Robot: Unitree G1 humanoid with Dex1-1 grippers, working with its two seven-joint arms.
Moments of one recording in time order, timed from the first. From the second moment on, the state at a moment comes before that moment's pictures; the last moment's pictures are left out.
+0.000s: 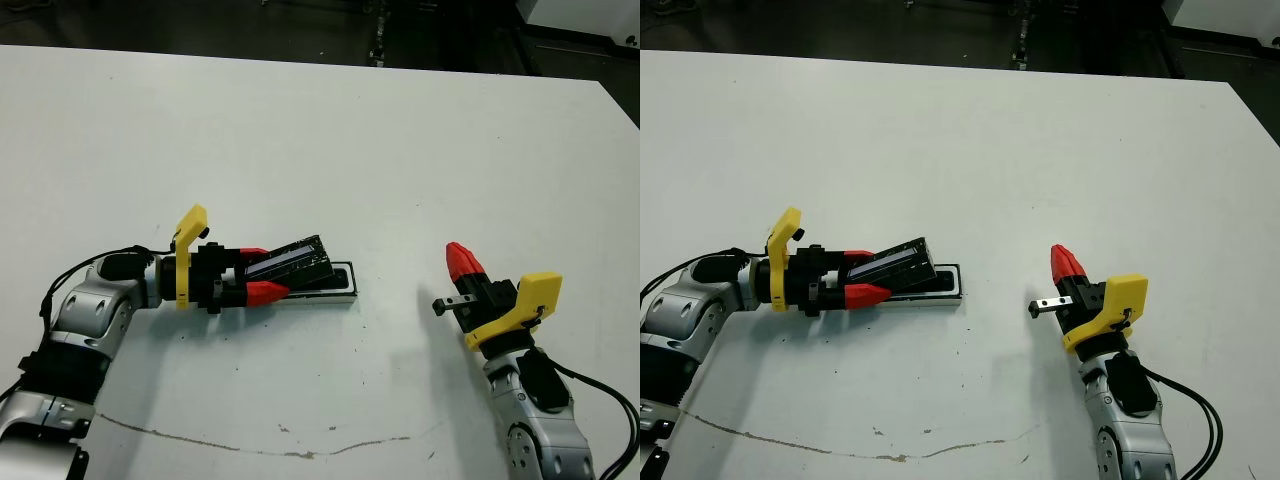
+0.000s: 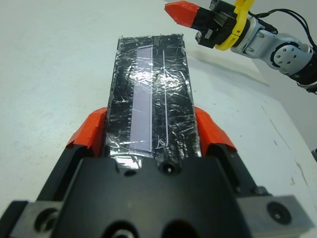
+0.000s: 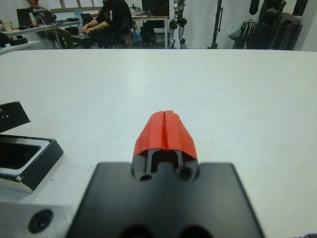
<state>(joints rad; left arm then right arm) -0.42 0.53 -0.14 0.28 -0.40 0.36 -1.27 0.12 -0.15 -0.04 -0.23 0.25 0.07 0.24</state>
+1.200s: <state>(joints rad) -0.44 0.52 -0.24 0.23 -0.27 0.21 -1.22 0.12 -0.15 -0.04 -0.23 0.25 0.07 0.24</state>
